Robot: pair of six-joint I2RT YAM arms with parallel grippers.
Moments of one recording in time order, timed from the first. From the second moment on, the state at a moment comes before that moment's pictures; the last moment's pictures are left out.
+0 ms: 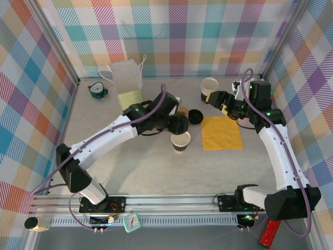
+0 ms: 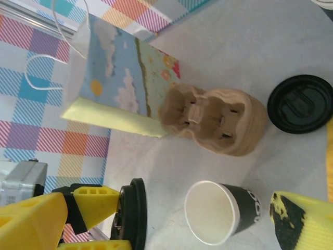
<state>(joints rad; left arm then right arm) -0.90 1.60 1.61 -0.90 -0.03 -0.53 0.09 1.17 1.24 -0.71 -0.67 0.56</state>
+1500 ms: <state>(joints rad) -0.99 1.86 1.63 -0.92 -0.26 -0.39 0.16 1.10 1.05 -0.78 -0.57 0.51</state>
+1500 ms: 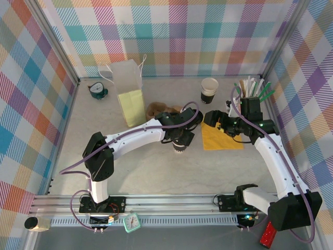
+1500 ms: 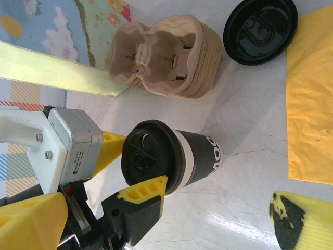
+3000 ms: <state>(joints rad) -0.99 1.88 1.68 -0.98 -0.22 -0.39 0.18 1.11 1.05 -0.77 -0.57 0.52</state>
